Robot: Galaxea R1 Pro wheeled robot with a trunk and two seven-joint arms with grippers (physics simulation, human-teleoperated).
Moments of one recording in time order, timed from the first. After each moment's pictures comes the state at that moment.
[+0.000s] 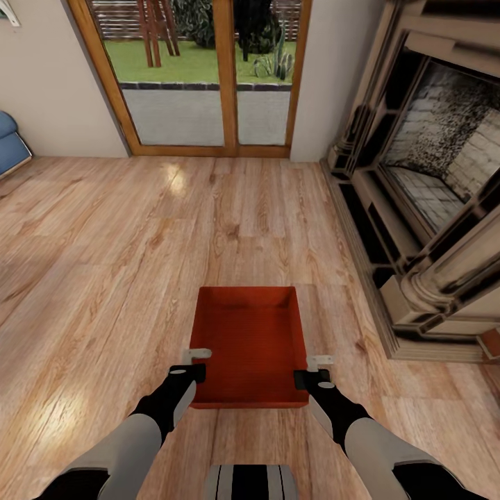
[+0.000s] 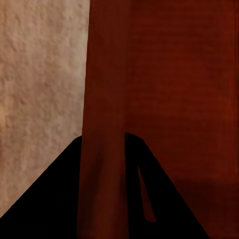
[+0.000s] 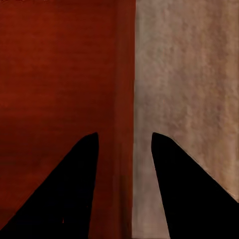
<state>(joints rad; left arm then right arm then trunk) -0.76 -0.14 0.05 -0.39 -0.04 0.23 0.23 -0.77 0.11 0.03 -0.25 0.04 0.02 -0.14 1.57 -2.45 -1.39</state>
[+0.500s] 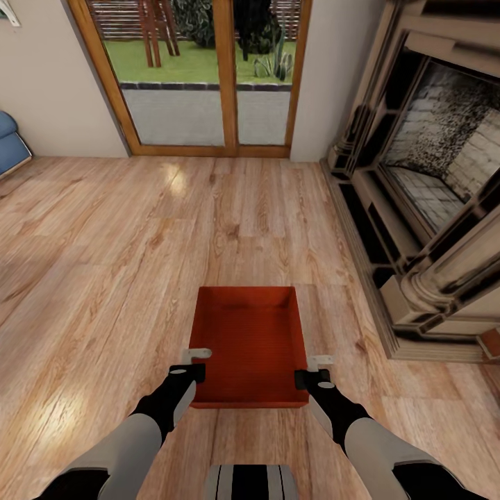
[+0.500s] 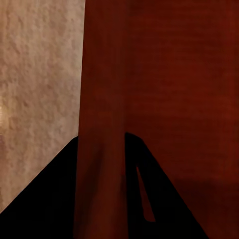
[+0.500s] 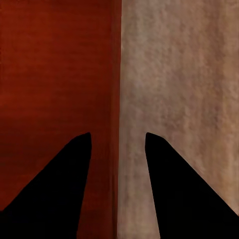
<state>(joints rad) -0.76 -0.14 0.05 -0.40 -0.05 0.23 0.24 -0.77 0.11 0.03 -0.25 0.04 0.02 -0.14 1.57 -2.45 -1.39</state>
